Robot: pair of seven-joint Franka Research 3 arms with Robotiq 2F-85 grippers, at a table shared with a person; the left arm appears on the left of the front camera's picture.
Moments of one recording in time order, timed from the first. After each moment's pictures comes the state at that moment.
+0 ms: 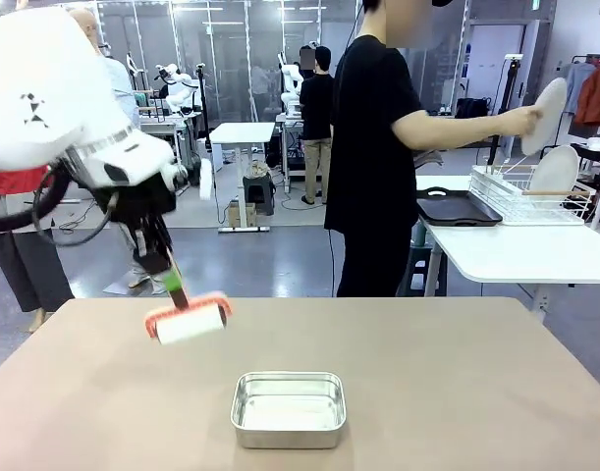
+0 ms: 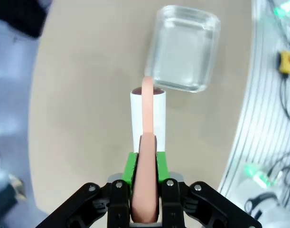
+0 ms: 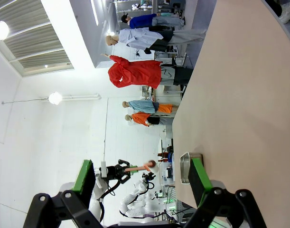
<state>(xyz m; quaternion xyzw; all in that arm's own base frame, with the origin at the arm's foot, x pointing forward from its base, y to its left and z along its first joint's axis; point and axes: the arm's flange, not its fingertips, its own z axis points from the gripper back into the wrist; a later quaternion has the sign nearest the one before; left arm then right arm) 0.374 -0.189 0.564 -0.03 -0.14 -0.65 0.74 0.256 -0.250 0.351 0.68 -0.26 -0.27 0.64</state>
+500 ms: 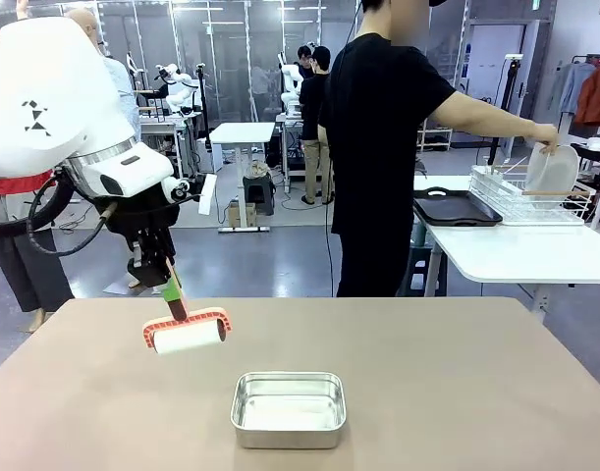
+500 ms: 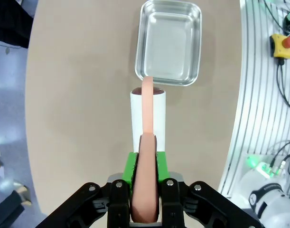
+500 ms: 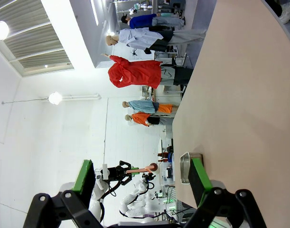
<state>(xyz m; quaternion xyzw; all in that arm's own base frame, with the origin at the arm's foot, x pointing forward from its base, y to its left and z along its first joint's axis) 0.374 -0.186 0.561 -0.03 -0.14 -0.67 0.73 0.256 -0.250 0.351 0.68 -0.26 -0.27 0.64</state>
